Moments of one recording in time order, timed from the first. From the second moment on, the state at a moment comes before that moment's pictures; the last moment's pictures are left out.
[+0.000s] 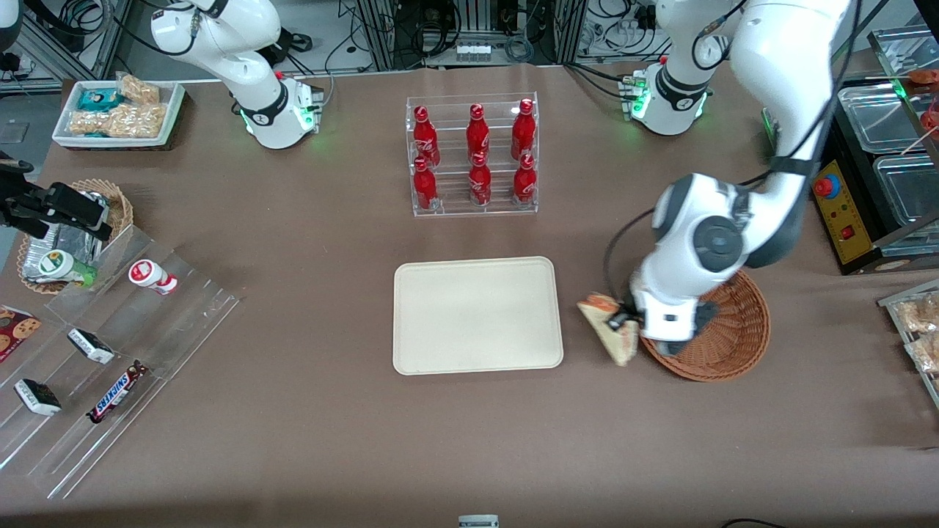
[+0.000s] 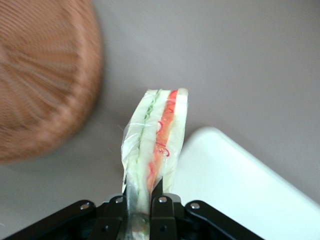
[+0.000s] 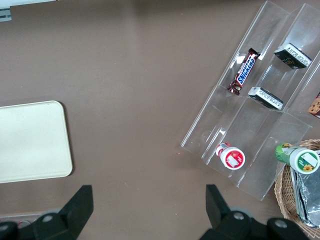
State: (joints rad) arm -0.14 0.44 -0.33 -1.74 0.02 2.20 -1.07
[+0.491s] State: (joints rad) arm -0.41 0.64 -0.34 -1.51 0.22 2.20 -1.08
